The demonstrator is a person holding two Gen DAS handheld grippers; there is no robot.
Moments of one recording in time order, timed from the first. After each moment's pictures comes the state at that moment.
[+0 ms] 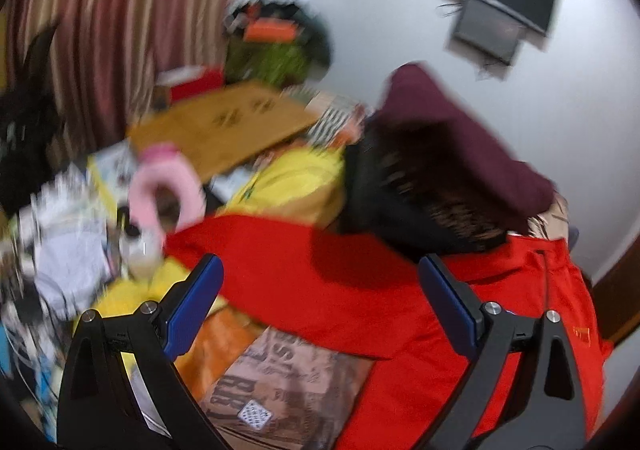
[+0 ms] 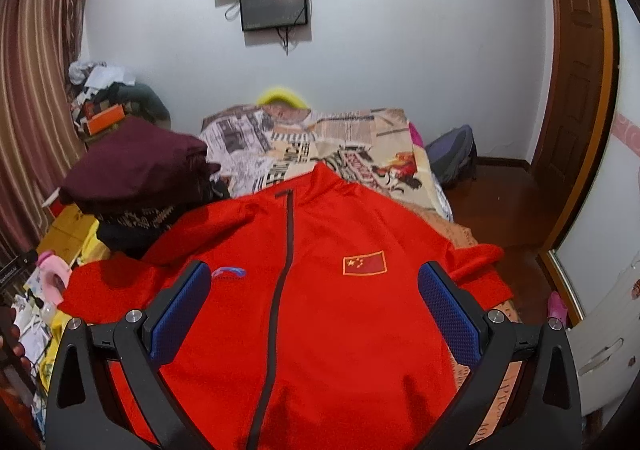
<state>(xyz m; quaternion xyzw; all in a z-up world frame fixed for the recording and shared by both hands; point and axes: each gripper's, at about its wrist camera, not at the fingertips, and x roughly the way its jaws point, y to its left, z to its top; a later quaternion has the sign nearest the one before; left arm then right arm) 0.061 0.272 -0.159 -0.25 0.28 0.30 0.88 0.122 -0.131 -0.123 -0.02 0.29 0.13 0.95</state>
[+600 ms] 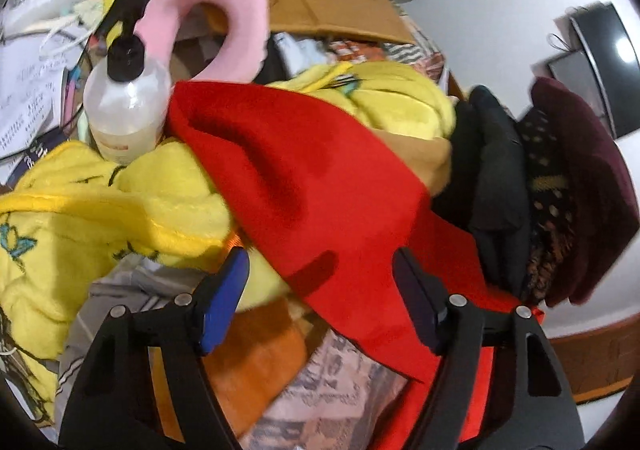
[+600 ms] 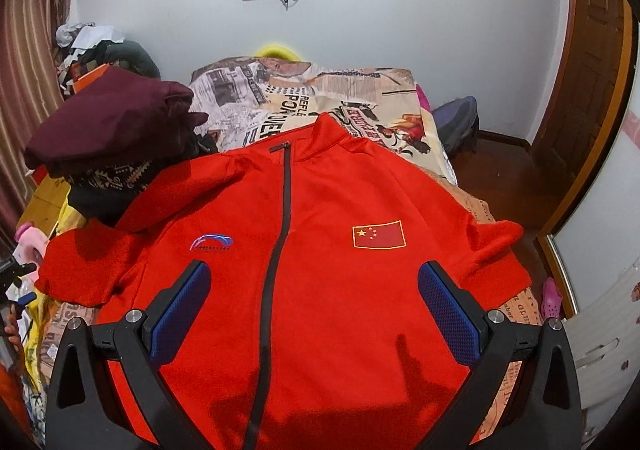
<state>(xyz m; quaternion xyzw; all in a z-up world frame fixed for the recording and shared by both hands) 0.042 0.415 -0.305 -0.52 0.33 0.26 0.74 0.155 -0.110 -0.156 -0.05 0.36 0.12 0.93</state>
